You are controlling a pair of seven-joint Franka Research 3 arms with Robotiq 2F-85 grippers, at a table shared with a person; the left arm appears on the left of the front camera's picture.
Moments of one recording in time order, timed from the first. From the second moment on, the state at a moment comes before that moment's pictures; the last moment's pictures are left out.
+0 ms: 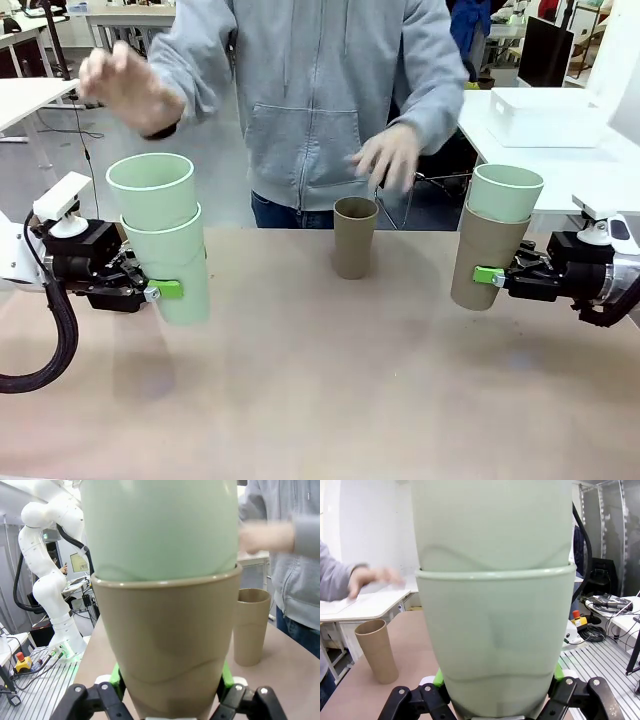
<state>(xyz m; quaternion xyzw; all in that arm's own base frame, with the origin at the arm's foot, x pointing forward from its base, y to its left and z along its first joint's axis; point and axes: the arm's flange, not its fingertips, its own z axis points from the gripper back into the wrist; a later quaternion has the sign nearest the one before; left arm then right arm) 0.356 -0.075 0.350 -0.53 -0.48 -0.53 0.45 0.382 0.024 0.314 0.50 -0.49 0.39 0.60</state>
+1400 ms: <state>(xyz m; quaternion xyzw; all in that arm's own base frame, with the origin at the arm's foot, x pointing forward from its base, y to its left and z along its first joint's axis) 0.356 -0.075 0.350 -0.53 -0.48 -0.53 0.45 0.382 0.024 0.314 0.50 -0.49 0.39 0.60</state>
